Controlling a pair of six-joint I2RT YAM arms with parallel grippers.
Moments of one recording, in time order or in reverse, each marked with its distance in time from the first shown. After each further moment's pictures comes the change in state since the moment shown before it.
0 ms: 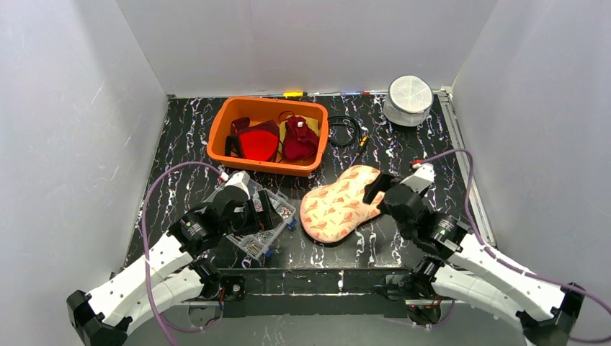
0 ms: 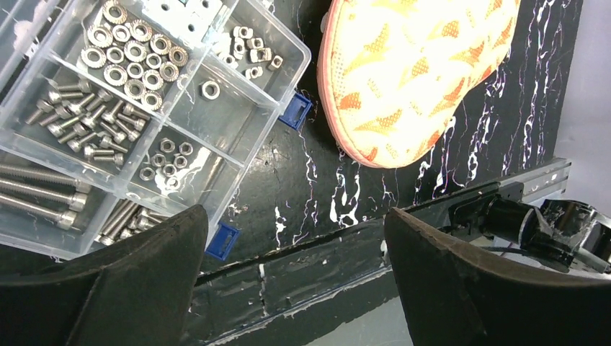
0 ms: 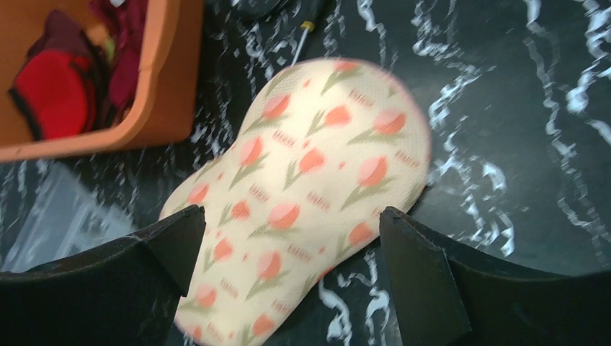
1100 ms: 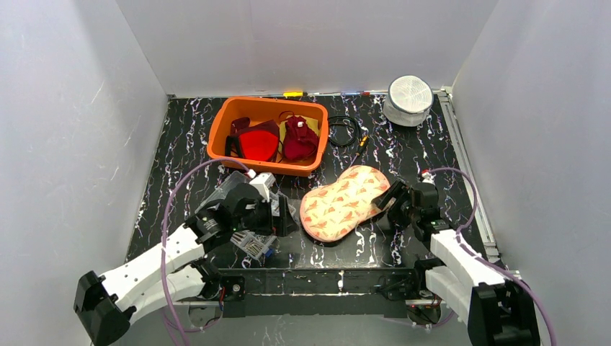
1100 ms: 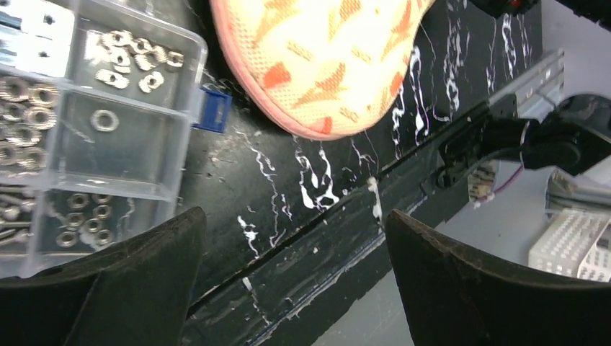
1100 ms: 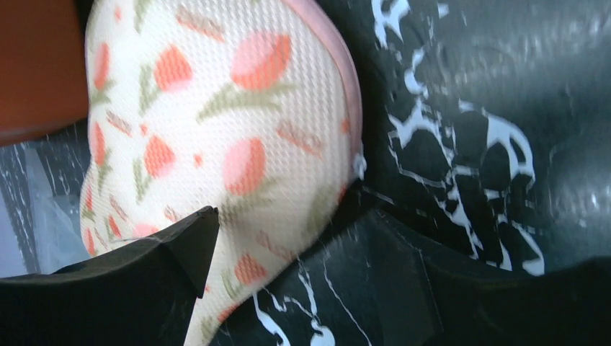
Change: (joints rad) left arm -0.013 0.093 -0.051 0.226 0.219 0.201; right arm -0.803 0.222 -0.375 0.550 -0.845 -0.175
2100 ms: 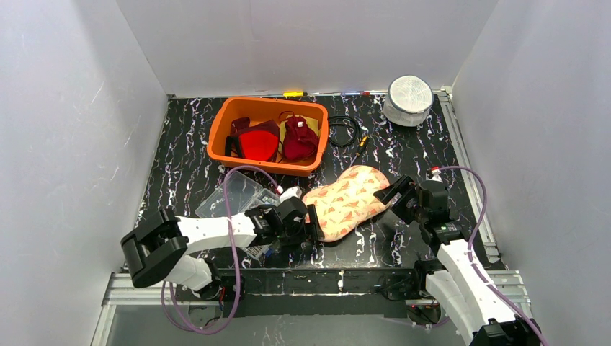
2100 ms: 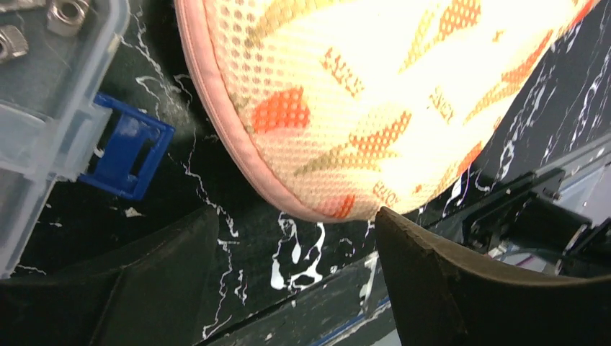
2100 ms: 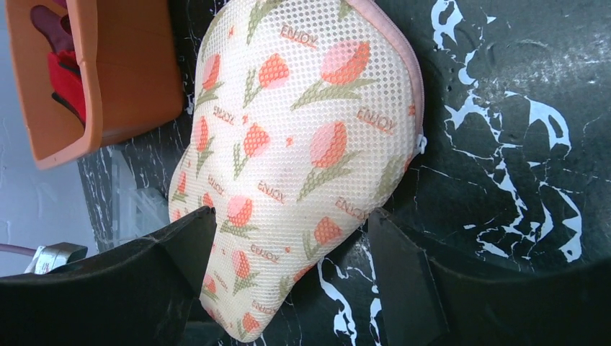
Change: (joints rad) left arm -0.263 0.556 0.006 0.339 -0.212 -0.402; right arm 0.000 -0.244 0.071 -0.233 -0.037 0.097
